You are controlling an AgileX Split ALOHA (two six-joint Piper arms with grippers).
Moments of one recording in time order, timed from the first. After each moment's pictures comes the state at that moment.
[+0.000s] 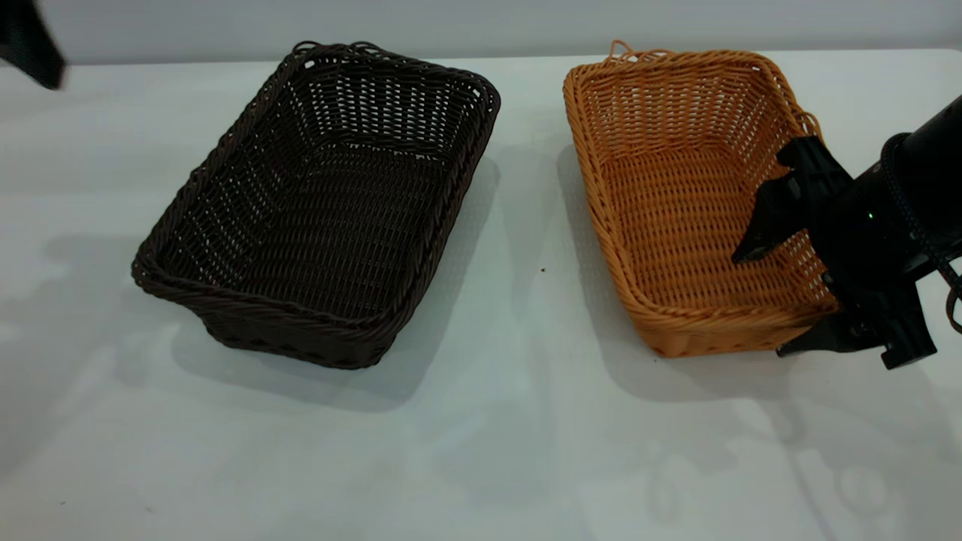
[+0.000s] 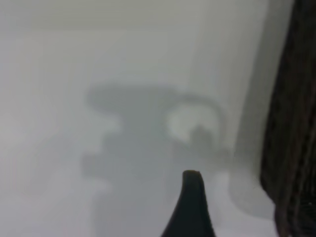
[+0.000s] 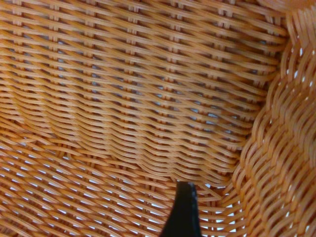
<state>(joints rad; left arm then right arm) -0.05 1.71 -0.98 -0.09 0.36 0.07 0.21 2.03 -0.66 1.82 0.20 -0.32</state>
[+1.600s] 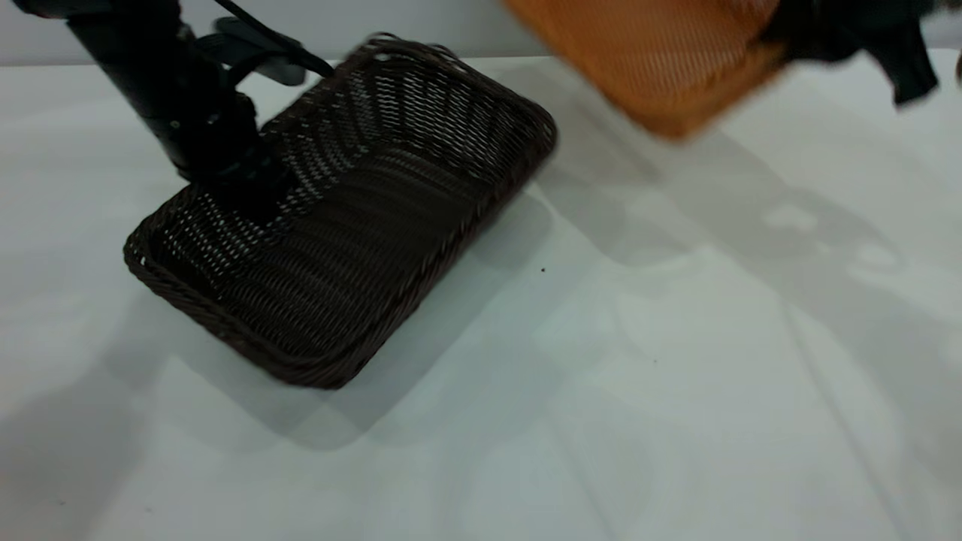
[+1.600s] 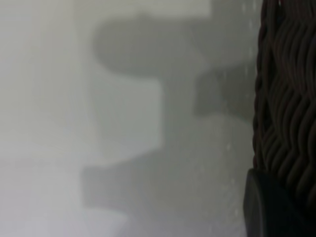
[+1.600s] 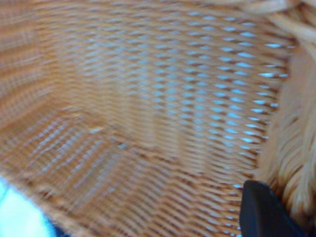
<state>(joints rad) -0.25 2.31 -1.34 -0.14 0.30 0.56 0.09 1.93 -1.01 1.58 0.29 -0.59</state>
